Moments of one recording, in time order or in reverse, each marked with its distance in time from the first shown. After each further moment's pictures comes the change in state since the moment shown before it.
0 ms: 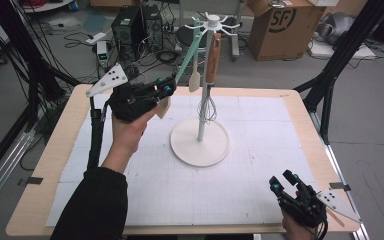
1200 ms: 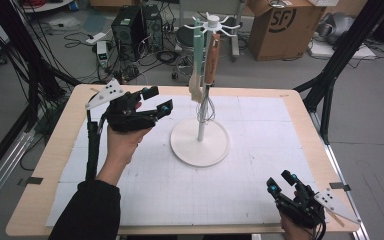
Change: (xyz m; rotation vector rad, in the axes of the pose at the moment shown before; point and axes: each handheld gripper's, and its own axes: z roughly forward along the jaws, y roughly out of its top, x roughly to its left) left arm 0.002 -0.030 -0.022 0.036 0.073 -0.040; right arm 0.006 0.000 0.001 -0.007 0.024 -0.020
